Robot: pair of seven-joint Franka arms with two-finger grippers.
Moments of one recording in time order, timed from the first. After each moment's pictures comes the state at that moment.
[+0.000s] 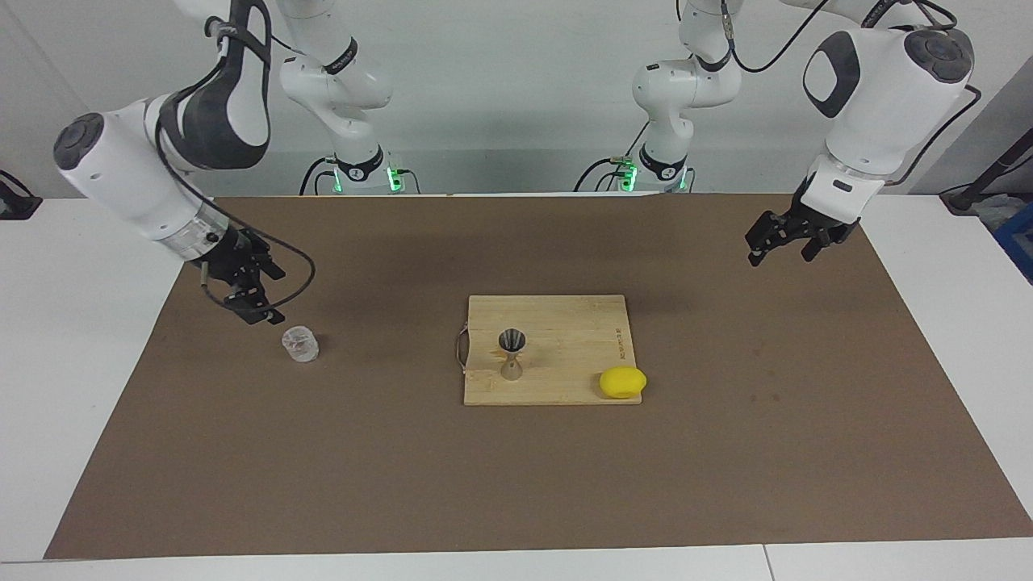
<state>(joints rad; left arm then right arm) 0.01 -0.03 -0.11 -1.67 -0.03 1.57 -0.02 -0.29 0.22 0.03 -1.83 0.39 1.84 0.97</state>
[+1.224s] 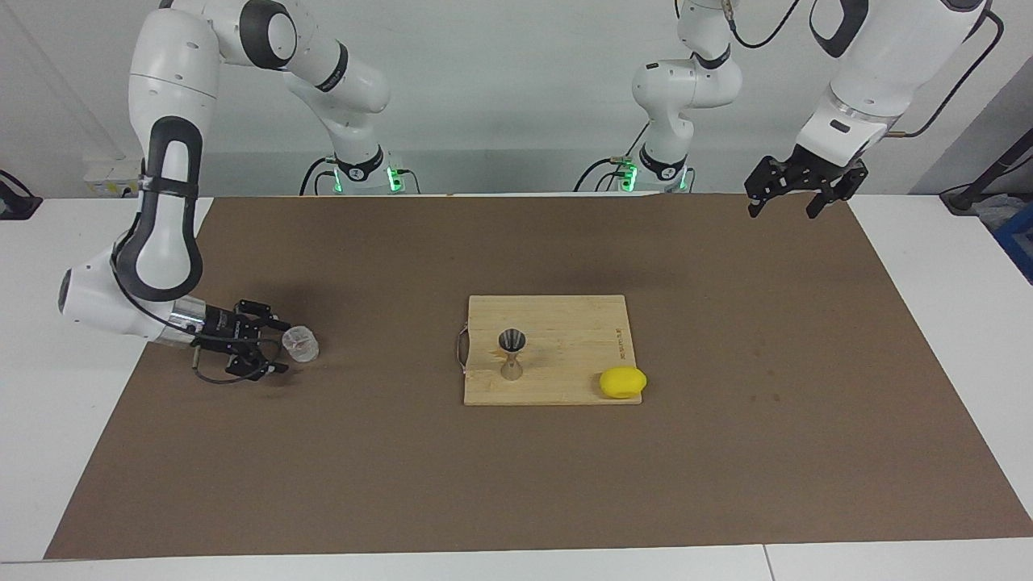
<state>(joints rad) -0.03 -0.05 -0.05 -1.63 -0.03 1.55 0.01 -0.38 0.50 0.04 -1.80 0.62 1.84 0.77</state>
